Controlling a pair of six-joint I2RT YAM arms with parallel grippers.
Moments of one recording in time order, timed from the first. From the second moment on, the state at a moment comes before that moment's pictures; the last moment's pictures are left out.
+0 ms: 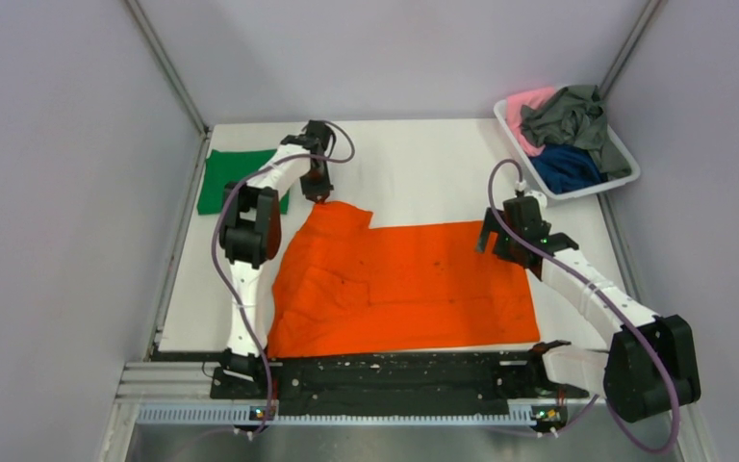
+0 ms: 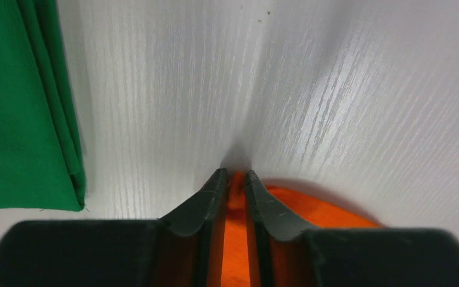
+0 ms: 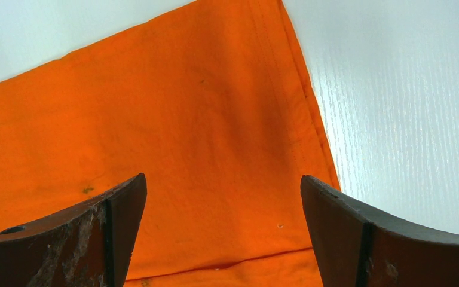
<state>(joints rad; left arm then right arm) -0.25 2.30 1.91 -0.83 -0.15 -0.43 0.28 1.17 0.71 -0.43 0.24 0.47</state>
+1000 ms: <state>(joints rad) -0.25 1.93 1.54 -0.64 0.01 -0.48 0.17 1.92 1.25 -0.35 0.40 0.46</state>
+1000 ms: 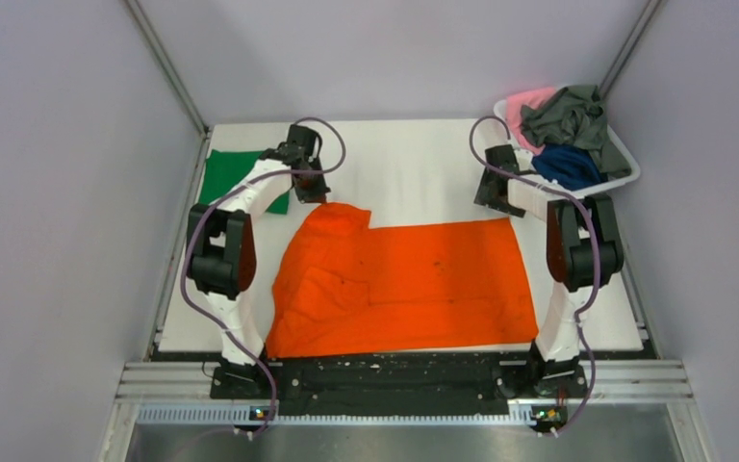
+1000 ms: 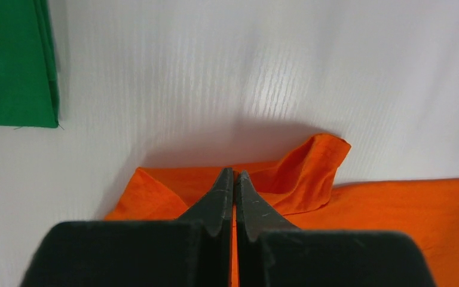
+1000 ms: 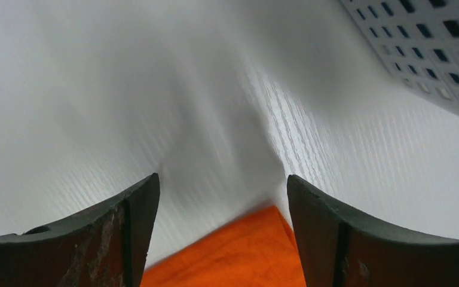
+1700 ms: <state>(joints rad) -0.25 1.83 1.41 -0.59 0.06 -0.51 0.17 1.86 1.15 -0.31 0.43 0.48</state>
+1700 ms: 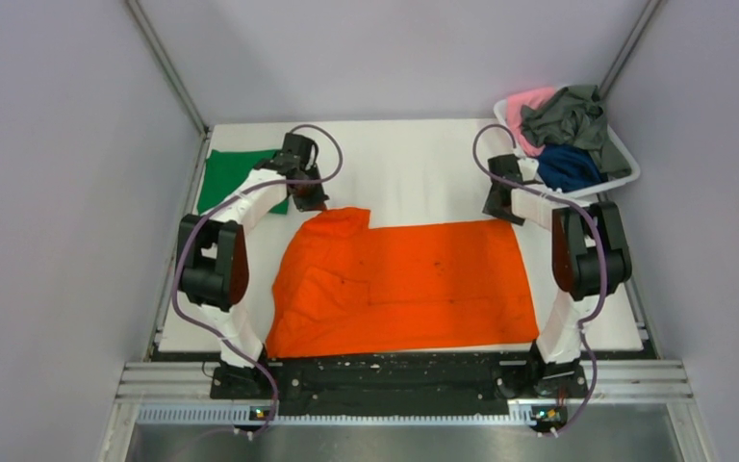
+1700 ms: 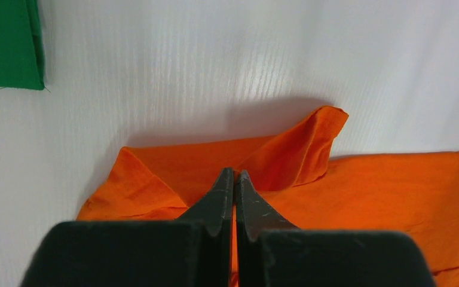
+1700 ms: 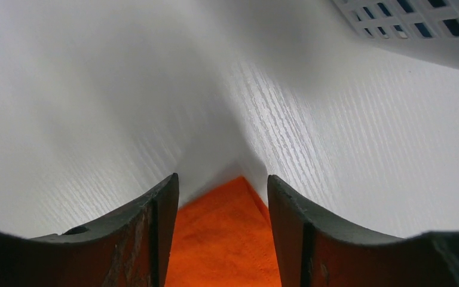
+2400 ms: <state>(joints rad) -0.25 1.74 1.33 -0.57 0.09 -0.53 0.17 1.72 1.05 -0.29 0.40 0.48</state>
